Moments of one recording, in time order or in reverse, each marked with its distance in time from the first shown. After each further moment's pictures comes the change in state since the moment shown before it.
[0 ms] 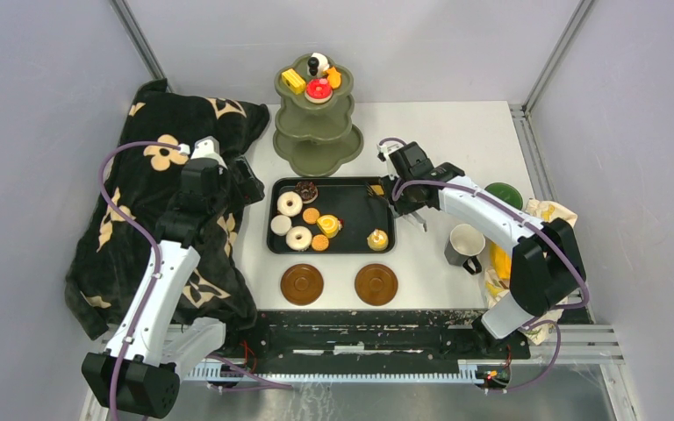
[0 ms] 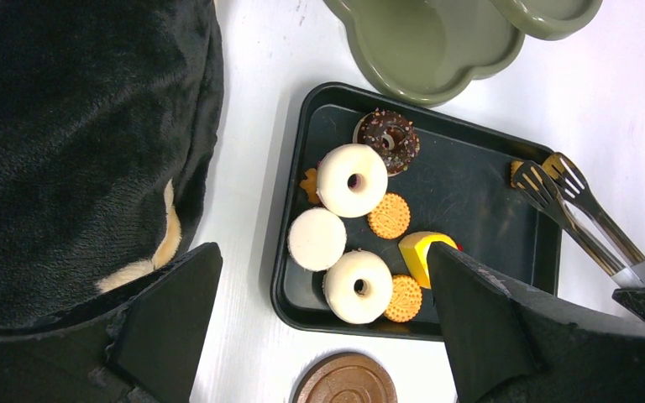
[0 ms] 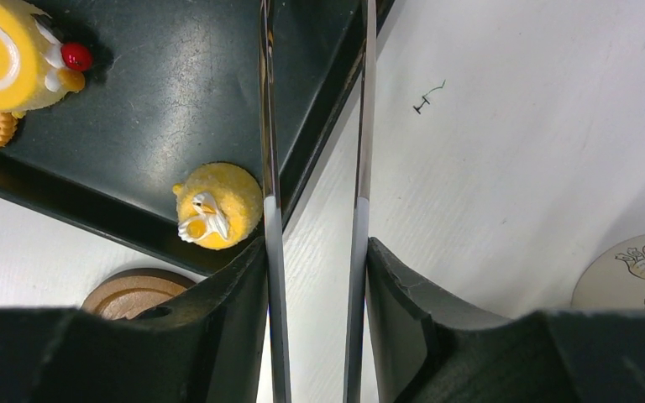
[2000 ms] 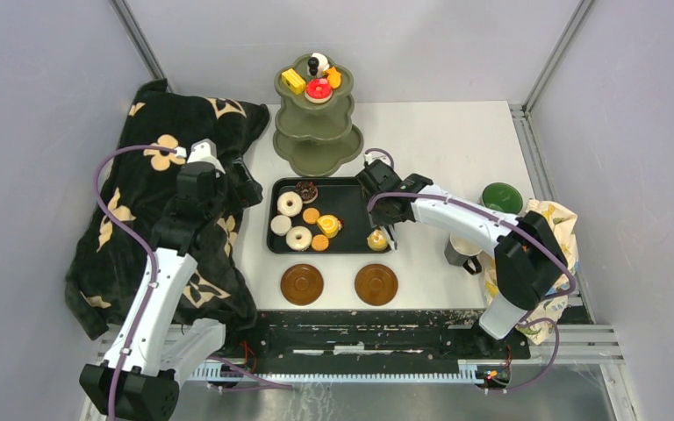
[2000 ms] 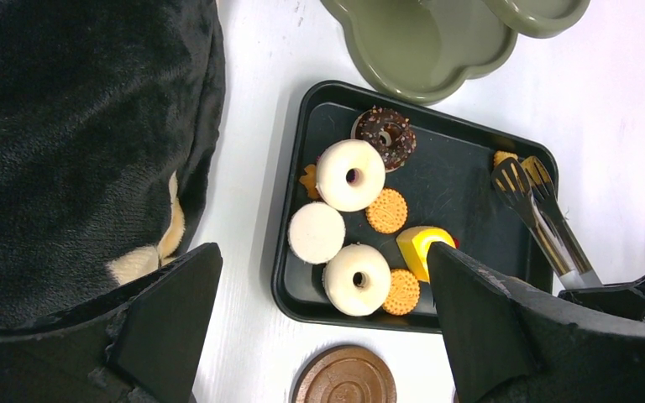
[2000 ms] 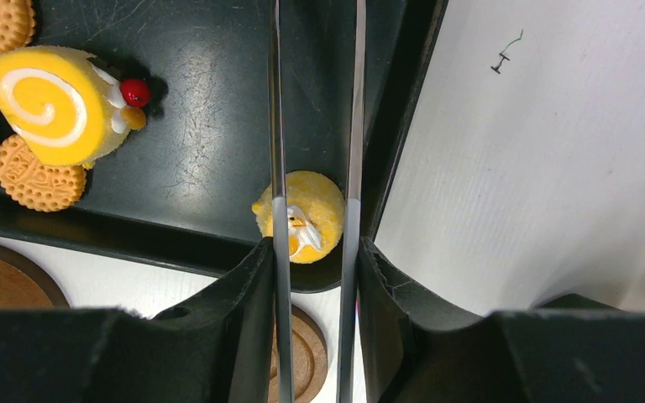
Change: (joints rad) left arm 0.000 -0.047 -0.003 -0.026 0.000 0.000; right arm 0.196 0.083 0.035 -0.023 0.197 0.367
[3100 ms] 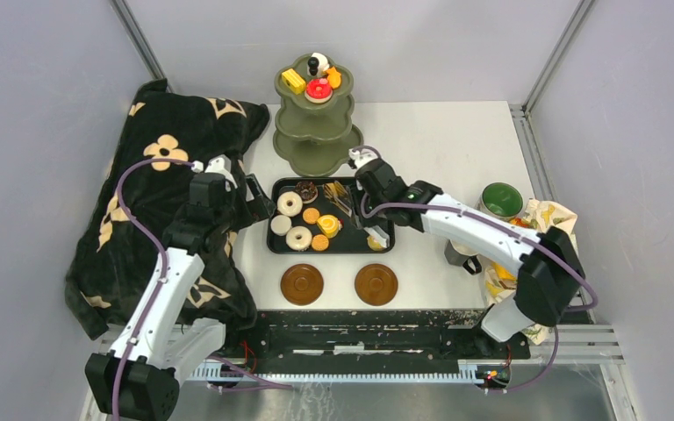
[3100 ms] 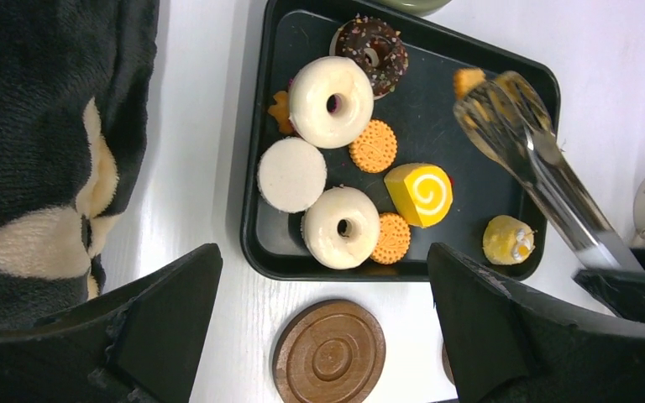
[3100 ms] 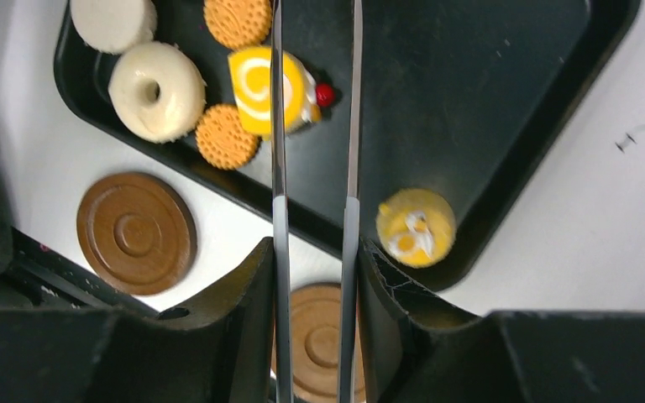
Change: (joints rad) left arm -0.001 0.017 -0.129 0.023 0.152 -0.041; right arm 0.057 -0.159 -0.052 0.129 -0.182 -0.069
